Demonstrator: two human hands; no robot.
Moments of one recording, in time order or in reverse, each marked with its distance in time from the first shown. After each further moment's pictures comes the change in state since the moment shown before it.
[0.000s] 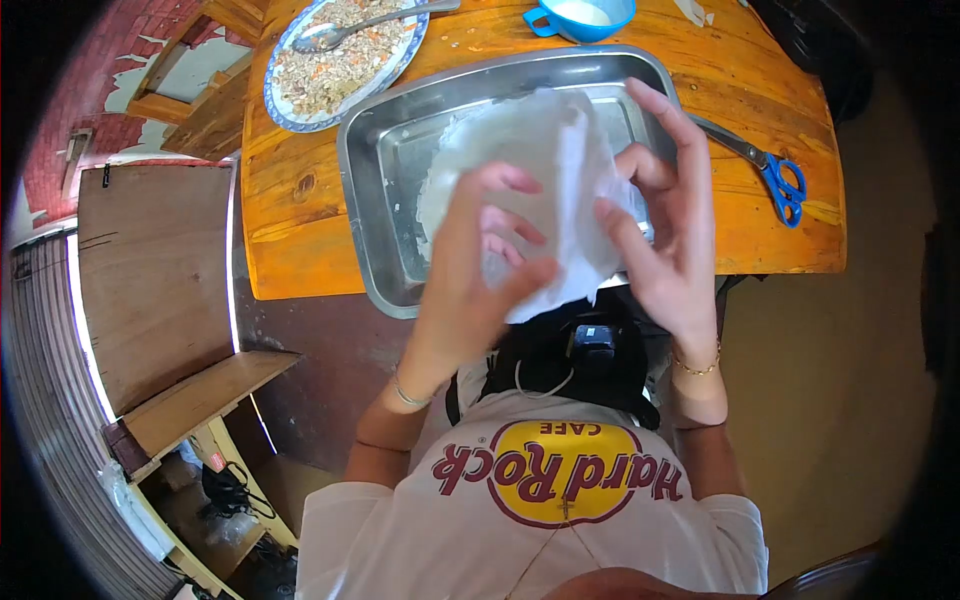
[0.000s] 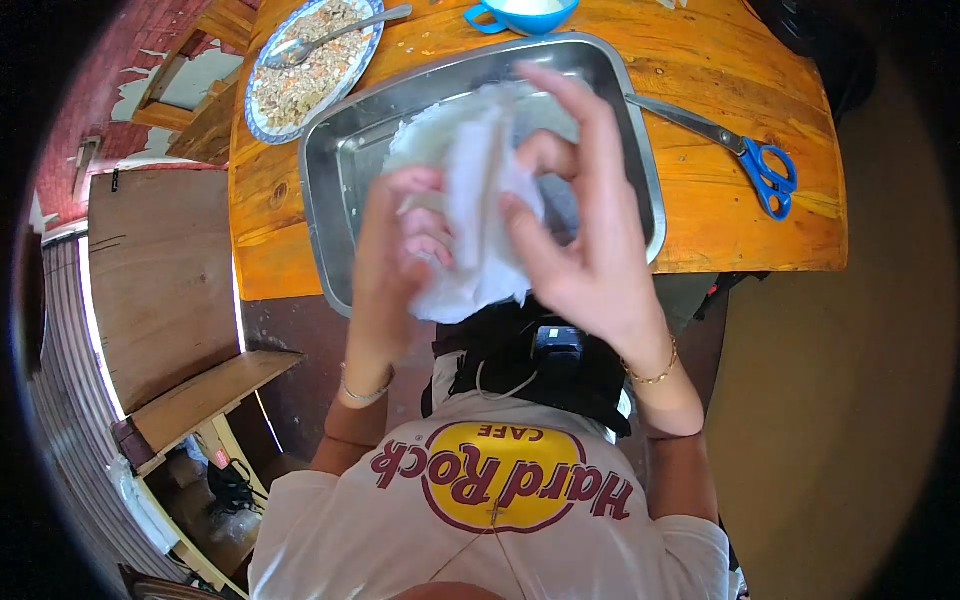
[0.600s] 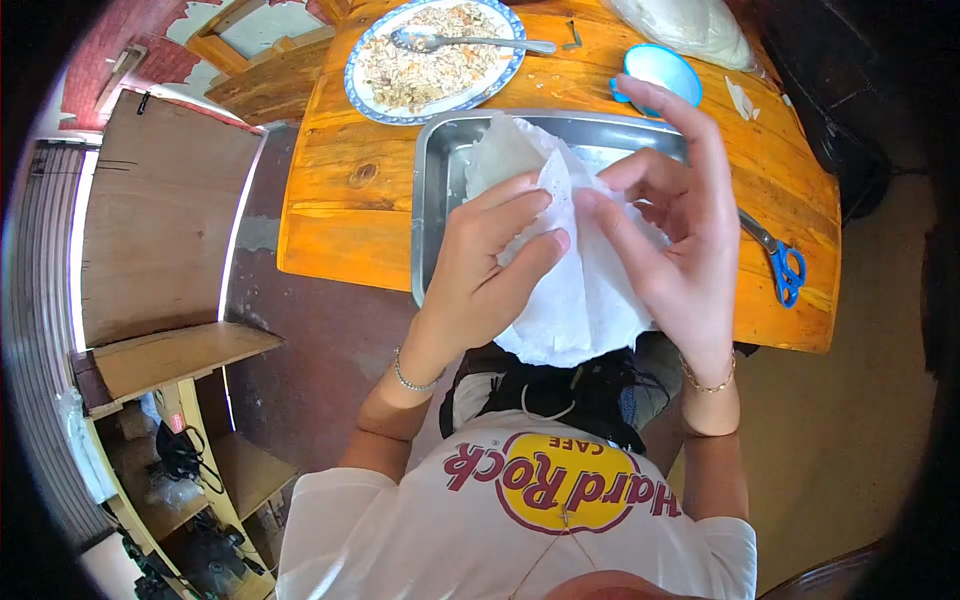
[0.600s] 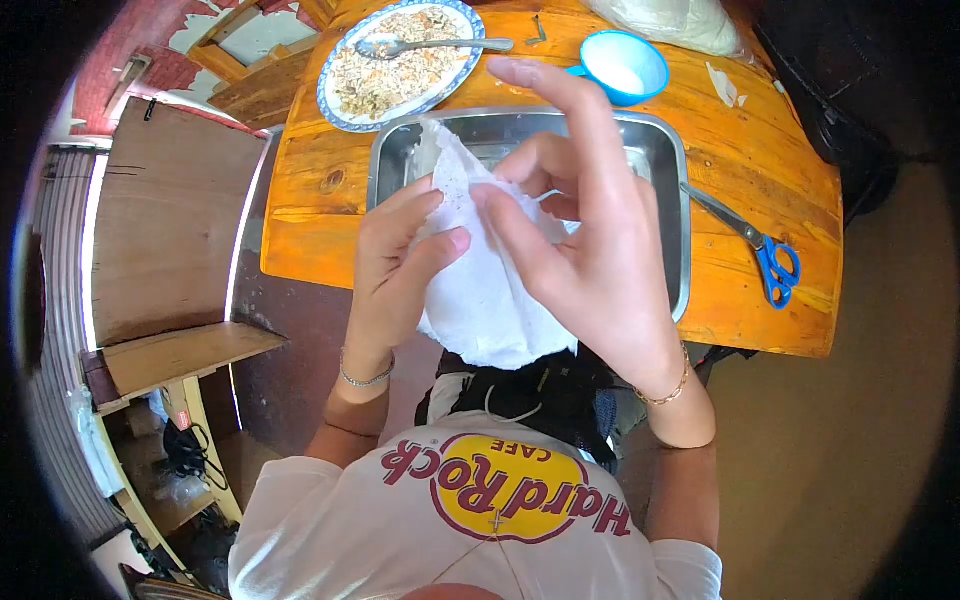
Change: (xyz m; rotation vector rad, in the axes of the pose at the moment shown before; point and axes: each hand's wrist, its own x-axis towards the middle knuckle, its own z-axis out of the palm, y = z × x) left_hand 0.013 0.023 -0.033 0.355 0.048 0.373; right_hand 0.046 -0.045 0.033 -0.109 -0.160 -0.062
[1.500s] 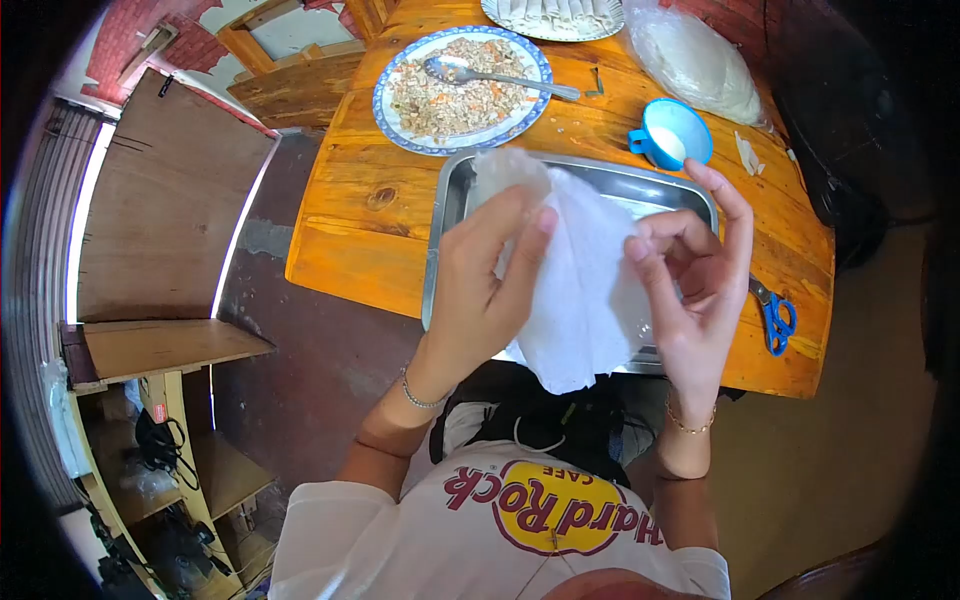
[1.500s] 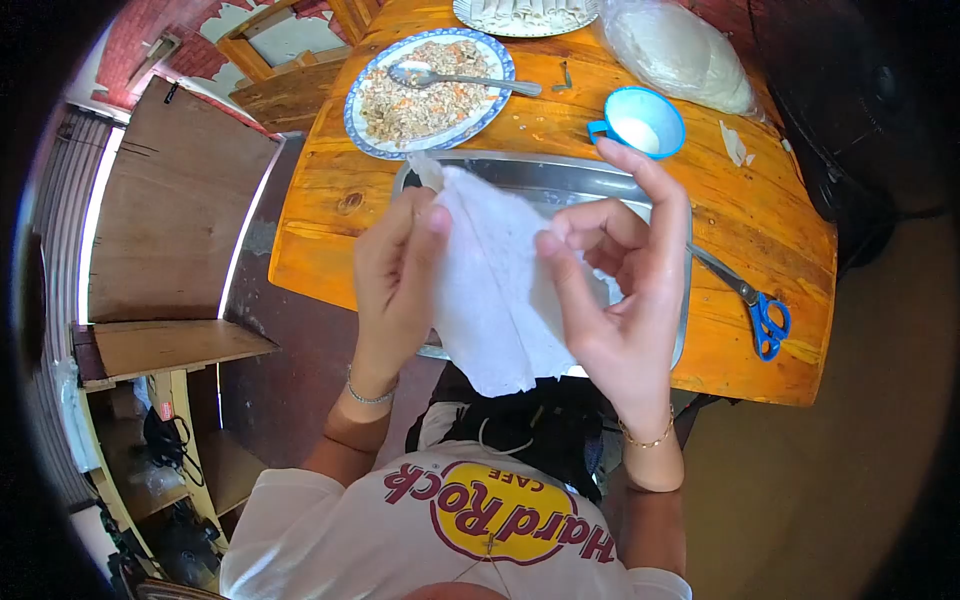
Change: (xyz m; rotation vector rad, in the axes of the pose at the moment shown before) left_hand 0.011 0.006 -0.002 0.135 0.264 0.001; right_hand -0.002 0.006 0.003 0.111 0.197 -0.024
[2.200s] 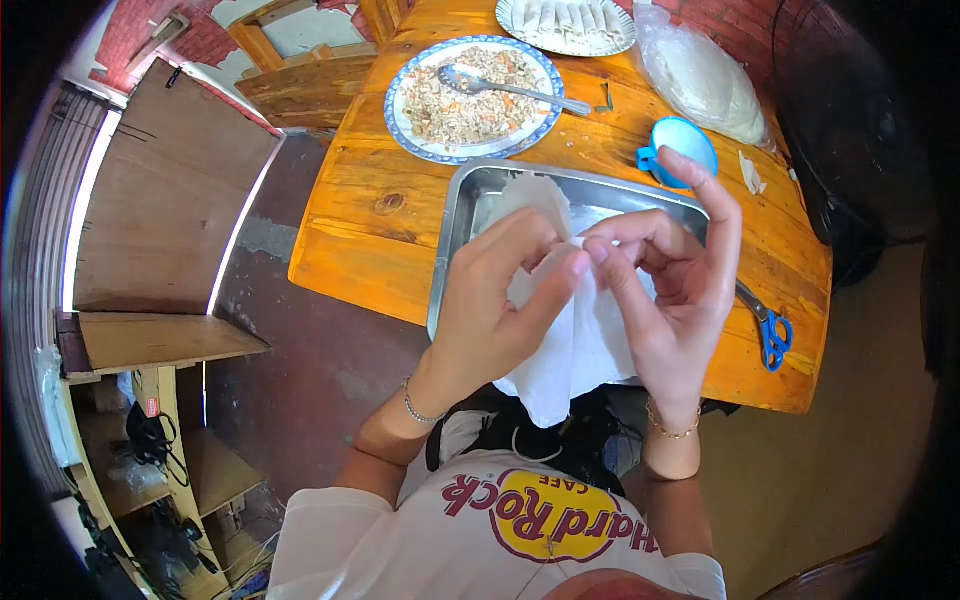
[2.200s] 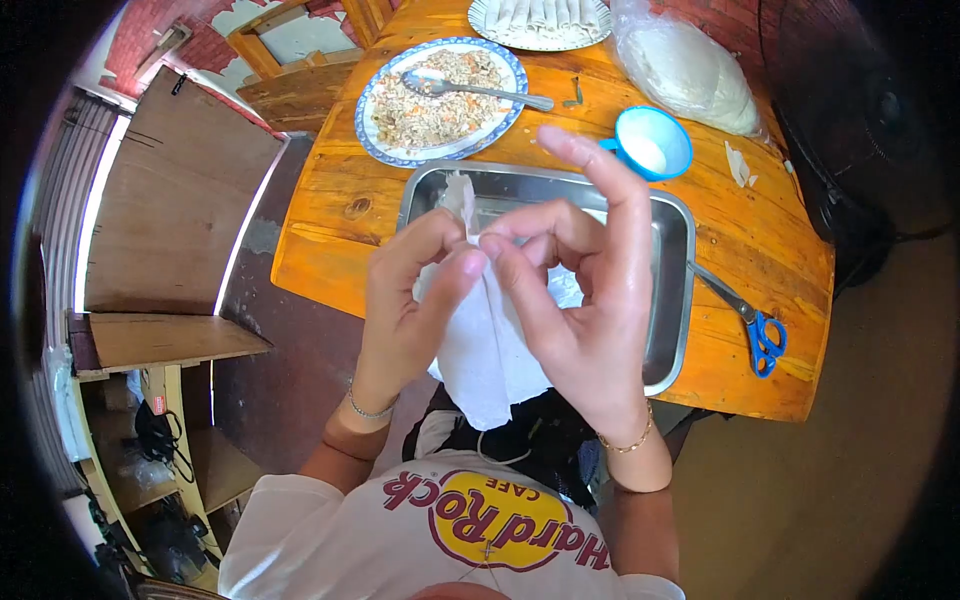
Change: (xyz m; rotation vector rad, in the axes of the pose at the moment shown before) left_hand 0.000 0.010 -0.010 0.034 -0.135 0.023; right_hand 0.009 -0.008 0.024 0.114 -0.119 -0.077
